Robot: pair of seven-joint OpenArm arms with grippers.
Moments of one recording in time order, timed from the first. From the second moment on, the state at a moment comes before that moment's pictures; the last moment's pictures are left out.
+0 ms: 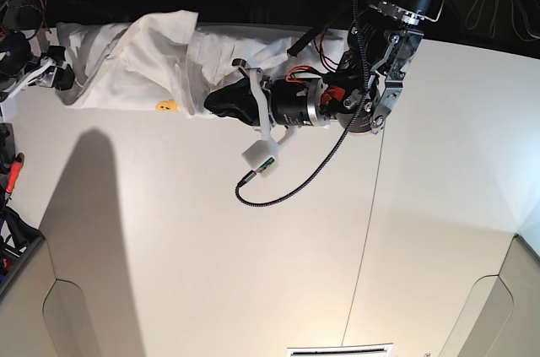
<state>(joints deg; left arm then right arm) -1.2 -3.6 16.4 77.6 -41.6 -38.5 50.2 -13.8 18.8 34.2 82.2 31.3 29.5 -58.8</state>
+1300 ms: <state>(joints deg) 7.6 -13.9 -9.8 88.2 -40.8 -38.7 60.8 -13.7 18.7 34.1 80.6 52.2 31.9 -66.4</state>
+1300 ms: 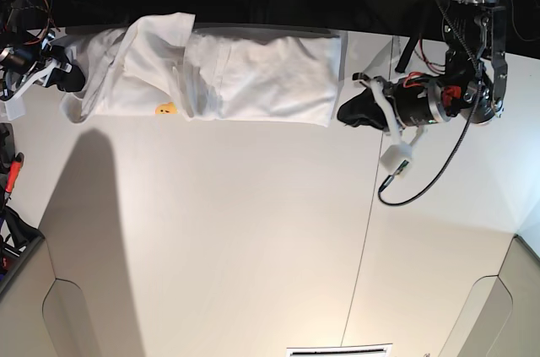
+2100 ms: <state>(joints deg) 11.8 -12.7 -3.9 80.8 -35.3 -35.7 52.6 -13.8 1.4 27.9 101.5 68.8 32.3 -76.2</state>
